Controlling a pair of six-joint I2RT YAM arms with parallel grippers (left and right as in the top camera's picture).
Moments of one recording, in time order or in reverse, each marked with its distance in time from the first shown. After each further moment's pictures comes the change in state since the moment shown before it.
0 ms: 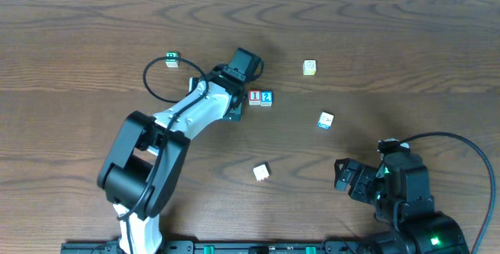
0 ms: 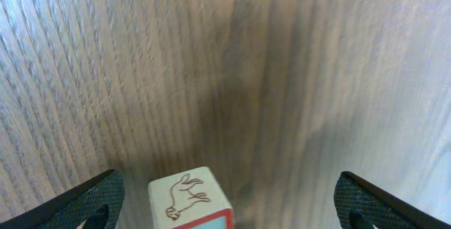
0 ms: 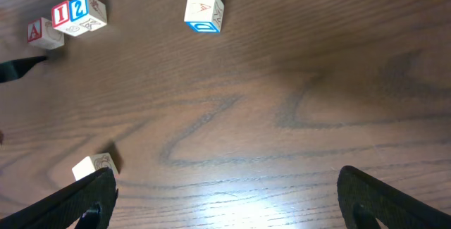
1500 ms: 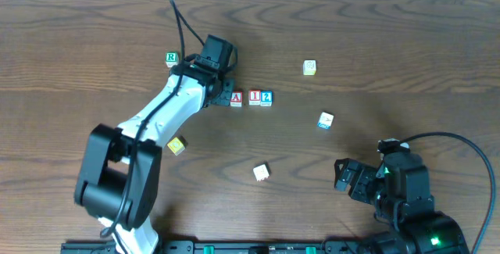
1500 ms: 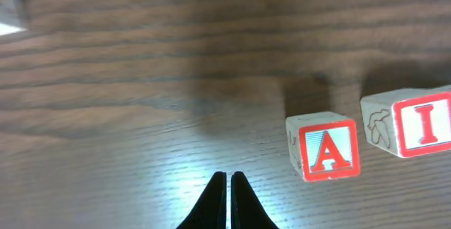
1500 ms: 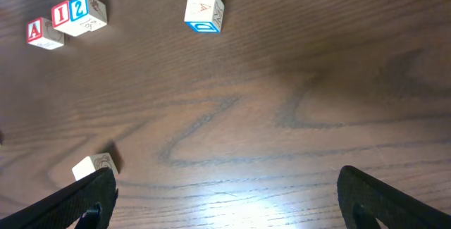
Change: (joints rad) left arm 0.121 -0.096 0.000 -0.137 0.186 1.802; right arm 0.000 0.000 0.000 0.000 0.000 0.000
